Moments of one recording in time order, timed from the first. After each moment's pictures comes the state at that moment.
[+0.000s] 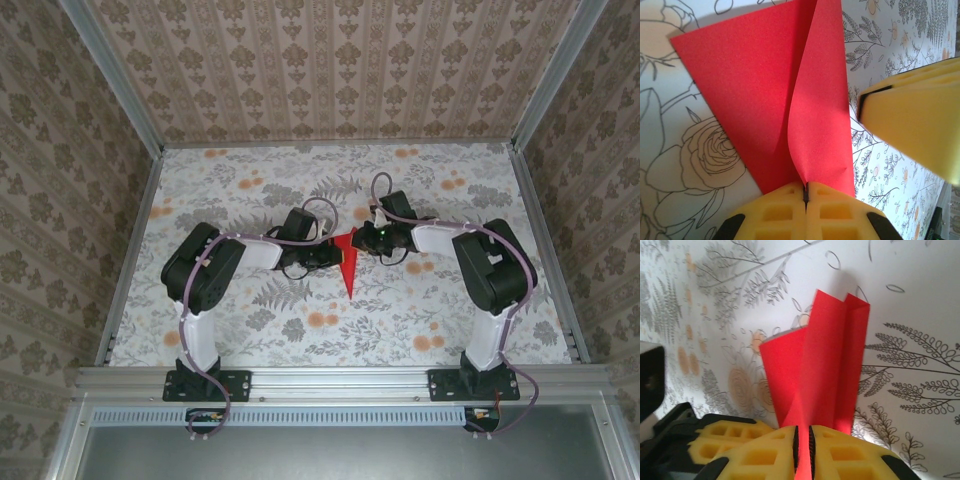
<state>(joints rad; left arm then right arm) -0.64 1.95 0.96 0.15 0.57 -0.71 0.37 1.88 1.02 -0.09 -0.48 0.71</state>
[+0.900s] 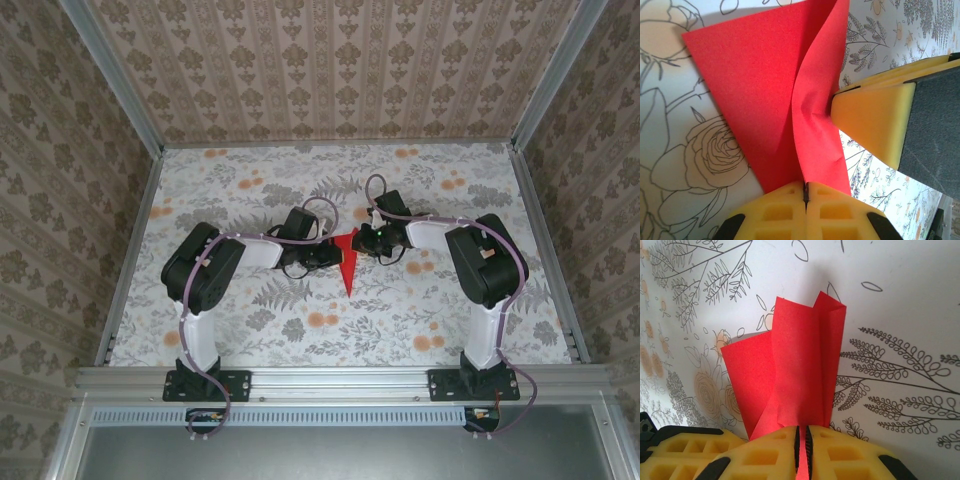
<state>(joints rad) -0.64 1.95 0.97 0.12 0.56 -0.71 0.38 1.94 1.09 -0.20 -0.43 0.65</state>
